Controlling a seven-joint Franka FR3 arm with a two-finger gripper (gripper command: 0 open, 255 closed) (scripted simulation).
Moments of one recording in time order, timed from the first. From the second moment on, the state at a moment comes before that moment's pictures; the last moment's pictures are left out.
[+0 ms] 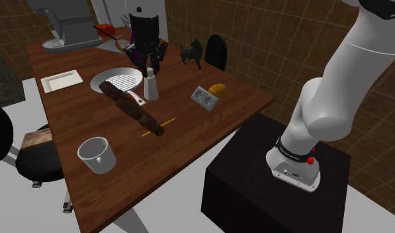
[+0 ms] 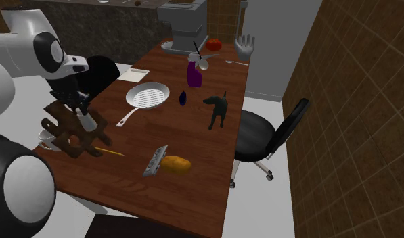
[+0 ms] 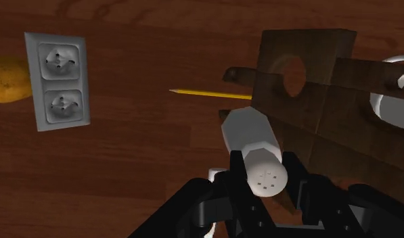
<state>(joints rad) 0.31 -0.04 0.16 -1.84 0.08 1.86 0.54</state>
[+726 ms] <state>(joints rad) 0.45 0.14 0.29 -1.62 0.01 1.83 0.81</state>
